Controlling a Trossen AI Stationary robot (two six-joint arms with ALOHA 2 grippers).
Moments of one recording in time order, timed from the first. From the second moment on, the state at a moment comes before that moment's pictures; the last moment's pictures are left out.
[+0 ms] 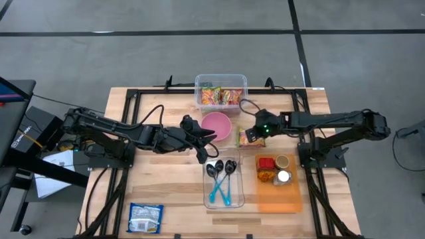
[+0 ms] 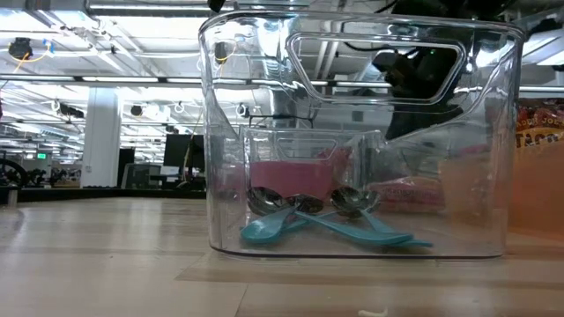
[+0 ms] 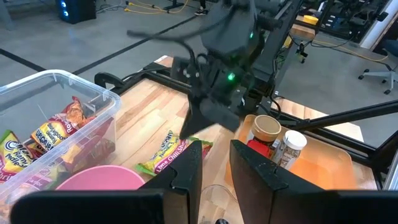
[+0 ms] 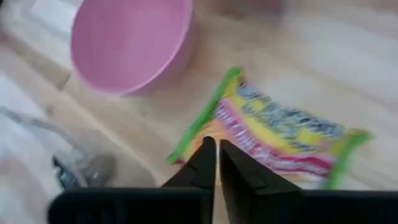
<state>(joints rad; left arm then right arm) -0.23 1.41 1.21 -0.16 -0.59 -0.37 -0.15 1.21 0.78 -0.53 0.18 0.88</state>
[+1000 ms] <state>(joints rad) -0.24 1.42 1.22 -0.16 -0.59 -0.38 -0.17 1.41 0.78 -0.52 0.21 0.89</state>
